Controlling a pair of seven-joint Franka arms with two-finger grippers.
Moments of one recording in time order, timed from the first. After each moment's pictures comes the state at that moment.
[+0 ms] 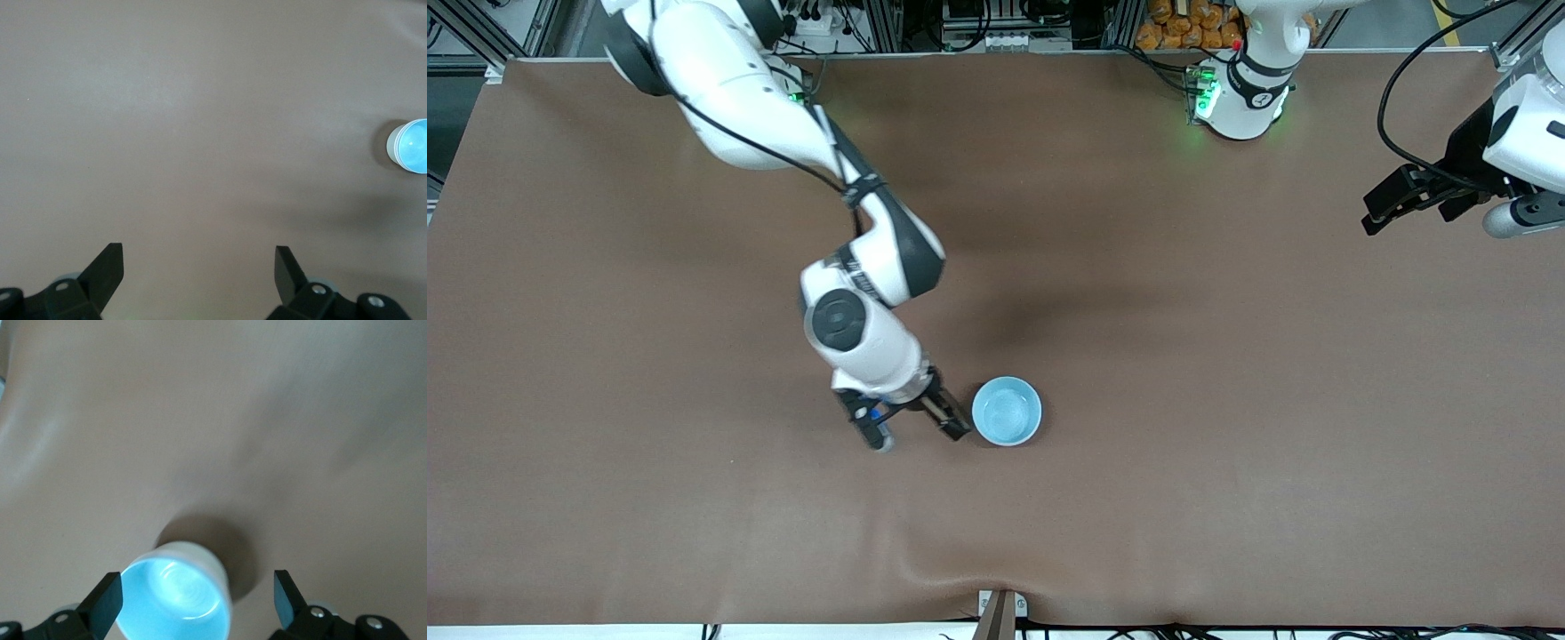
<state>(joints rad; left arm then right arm) 0.13 -0.06 -0.25 -1.61 -0.02 1.59 -0.31 0.46 0.82 0.05 -1.18 0.14 2.17 1.28</state>
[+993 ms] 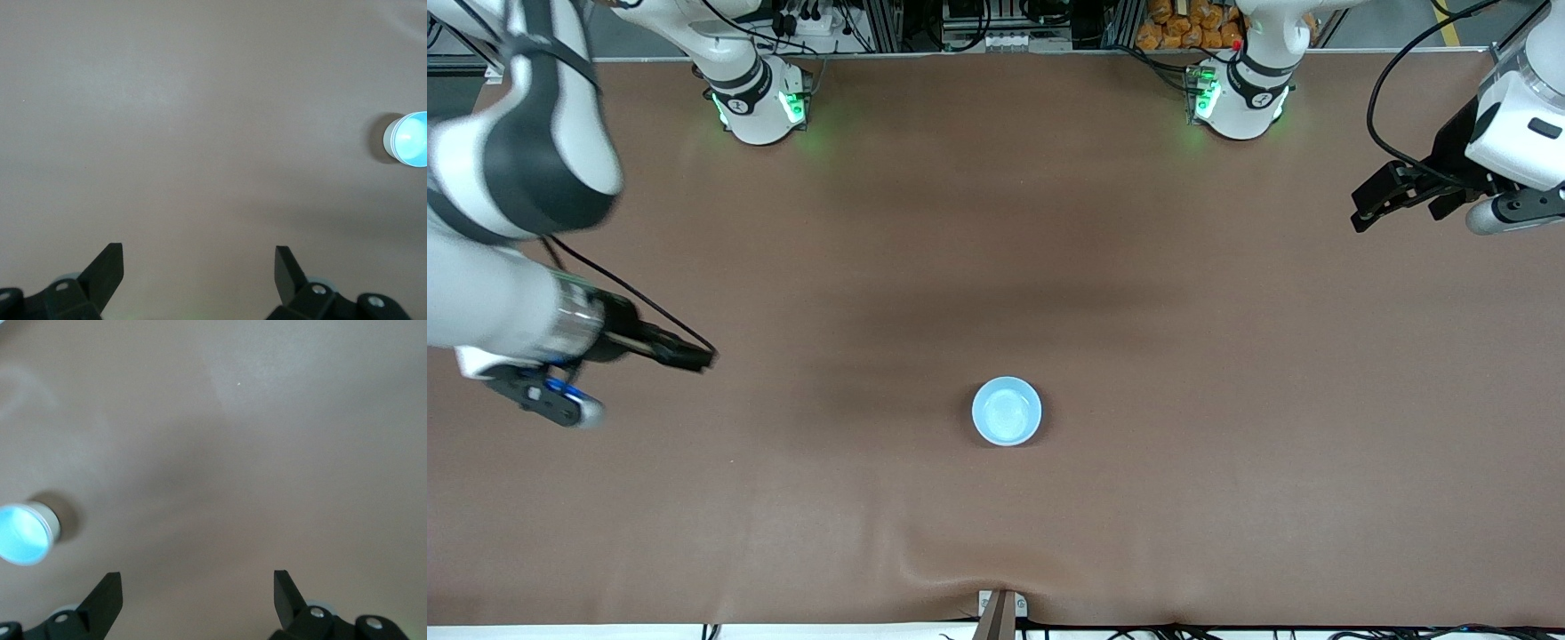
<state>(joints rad) 0.13 -0.07 -0.27 -1.61 -0.02 1.58 -0.31 0.08 0.43 0.05 -1.16 0.11 1.47 0.48</state>
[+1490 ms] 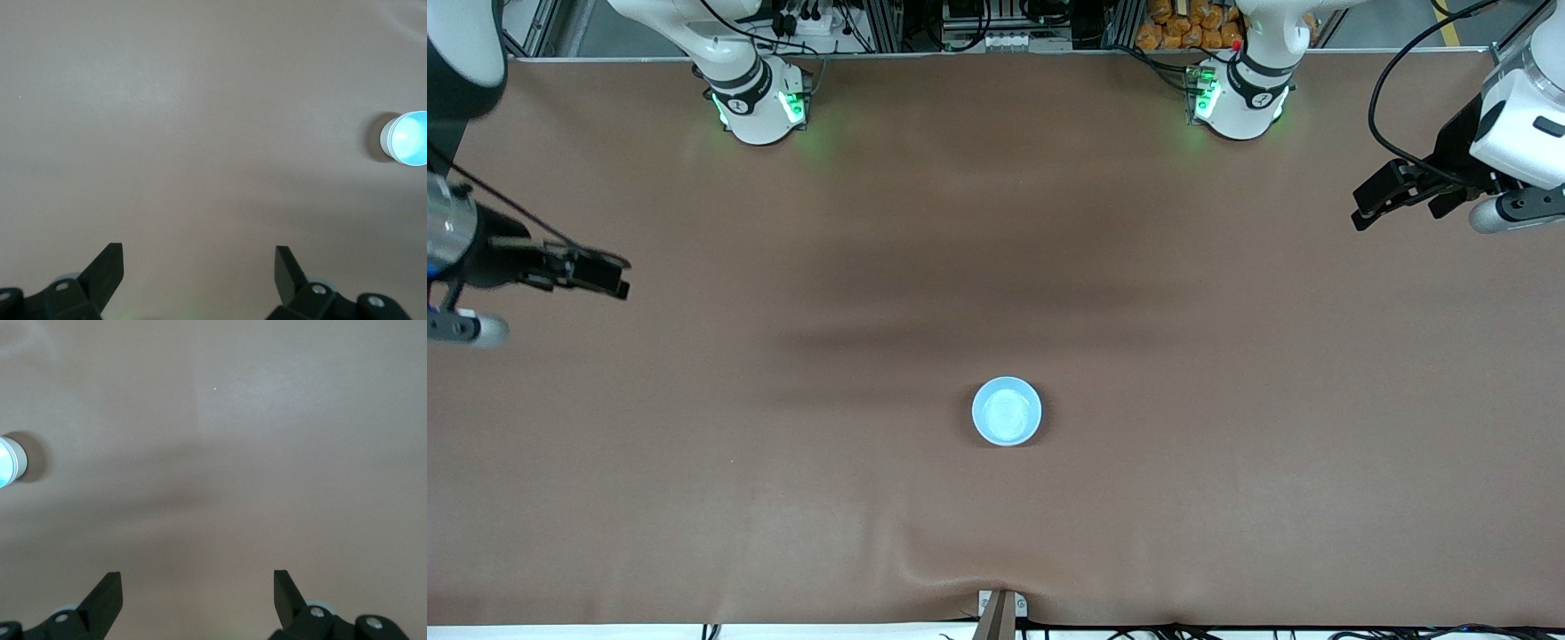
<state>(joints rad) 0.13 -0.07 -0.27 -1.61 -0.03 1.58 -0.31 0.02 0.21 0.06 -1.29 0.04 1.41 0.20</state>
